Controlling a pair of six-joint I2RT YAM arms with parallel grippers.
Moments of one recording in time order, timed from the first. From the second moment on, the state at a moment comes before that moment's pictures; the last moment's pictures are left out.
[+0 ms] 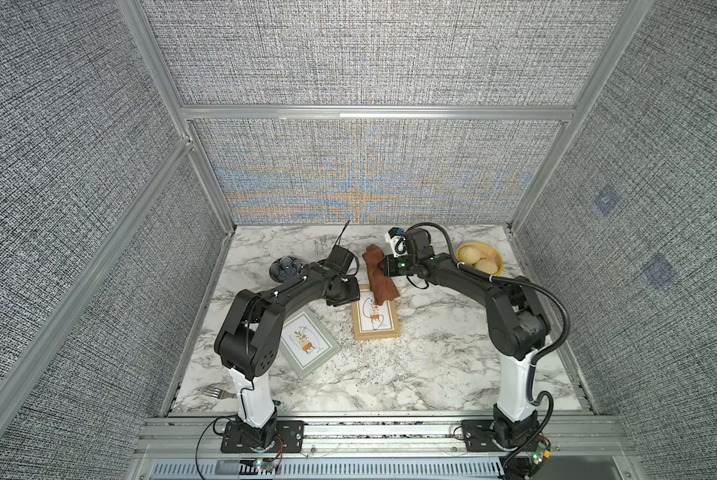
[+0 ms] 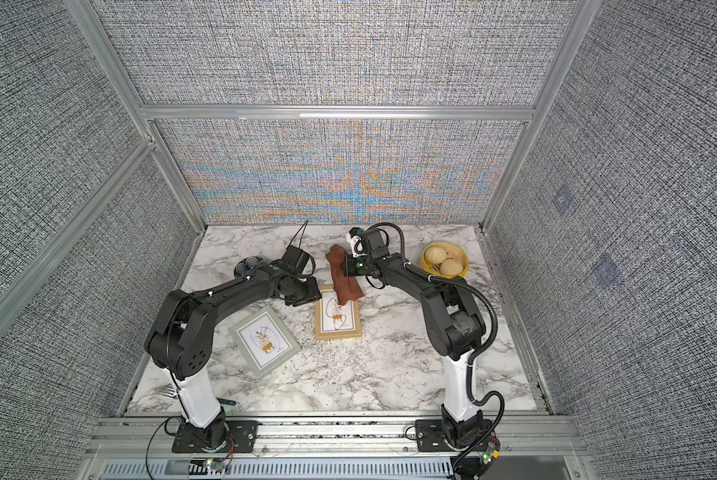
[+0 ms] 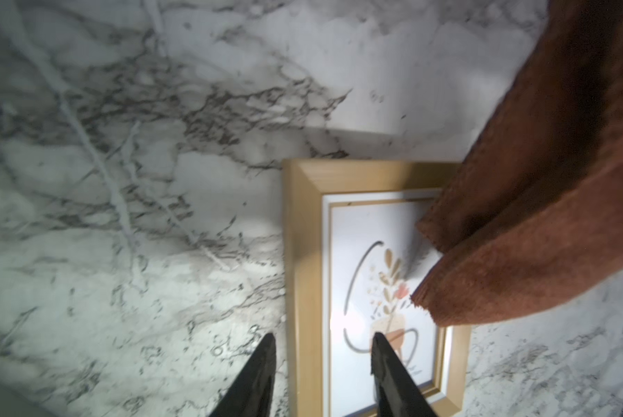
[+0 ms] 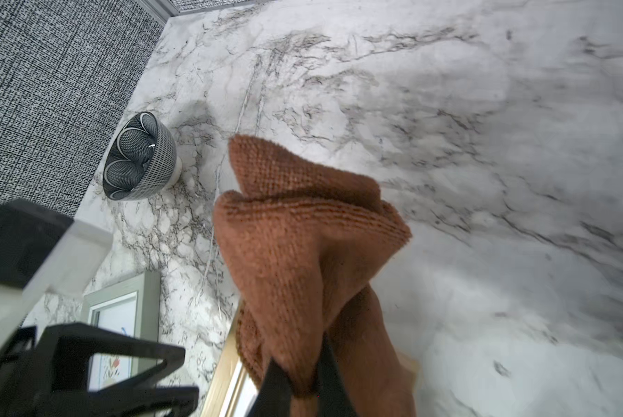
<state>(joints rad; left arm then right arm) -0.53 1.85 1.26 -0.57 0.16 -0.67 0.48 2.05 1.50 -0.16 -0.34 0.33</state>
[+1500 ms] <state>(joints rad) -0.53 1.84 1.01 -0.23 0.25 -0.81 0.53 2.12 1.39 -0.07 -0.27 0.18</state>
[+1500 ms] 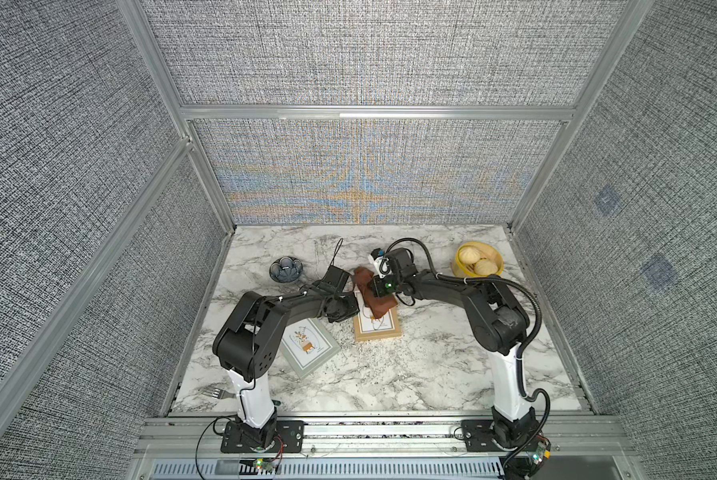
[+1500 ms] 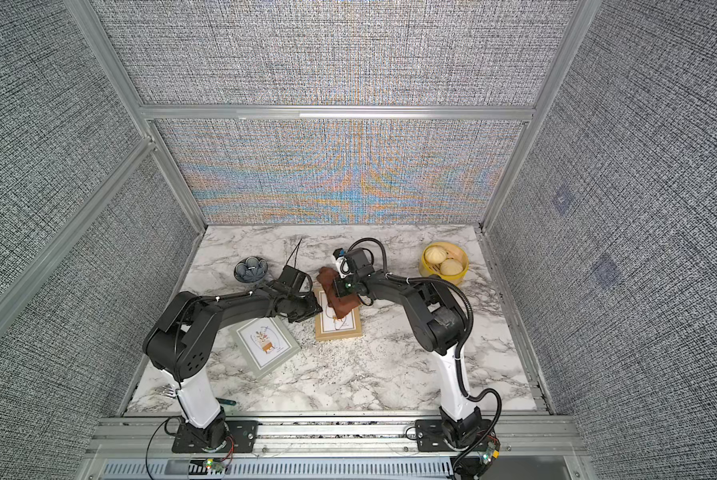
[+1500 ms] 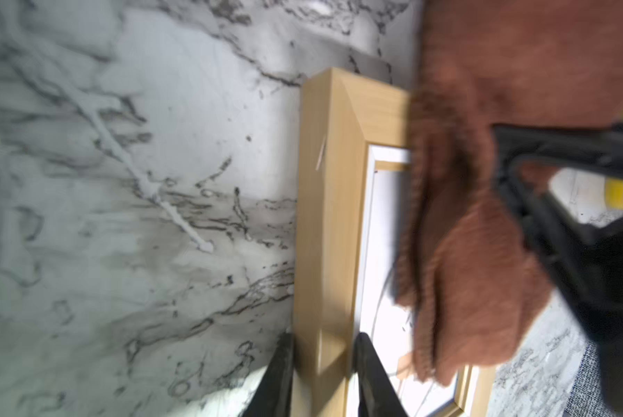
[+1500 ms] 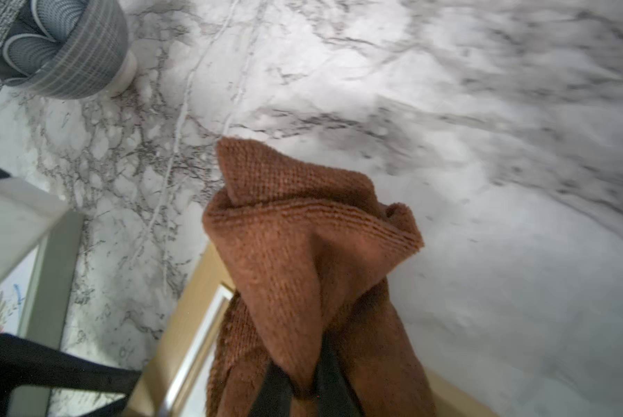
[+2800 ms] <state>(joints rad) -0.53 1.88 1.03 -0.19 0.27 -0.79 0.60 2.22 1.56 -0.22 -0.25 0.23</state>
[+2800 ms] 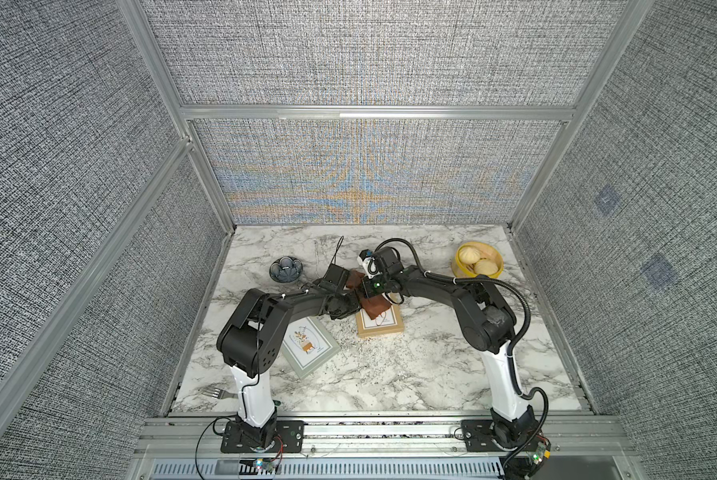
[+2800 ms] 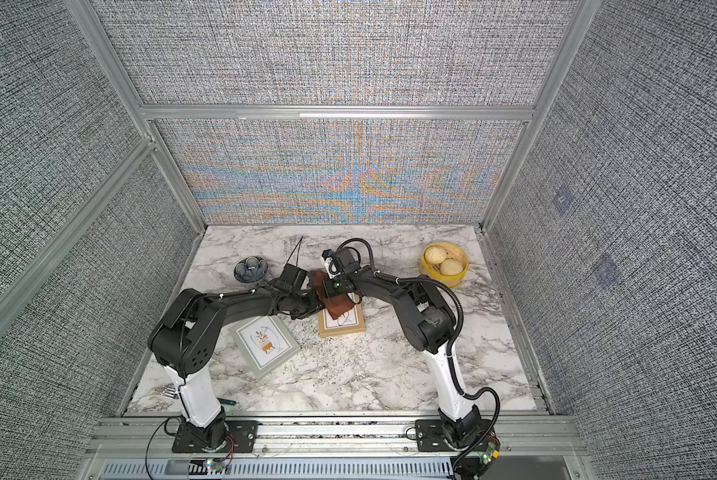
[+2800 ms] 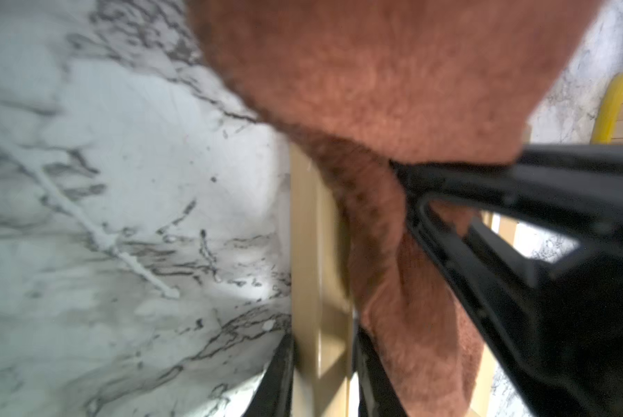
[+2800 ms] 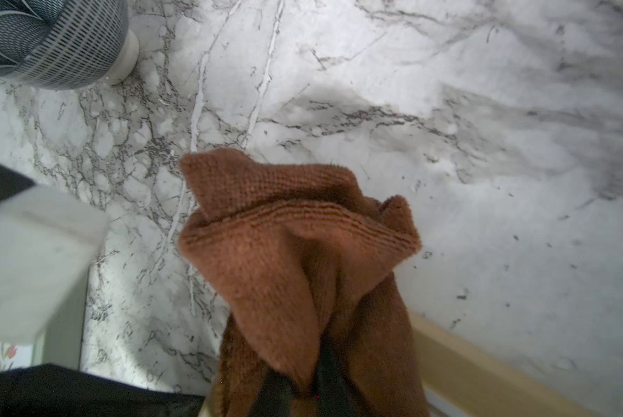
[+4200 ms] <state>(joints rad) -0.53 1.88 1.02 -0.15 0.27 -0.80 0.61 2.23 1.62 -0.26 -0.15 0.26</state>
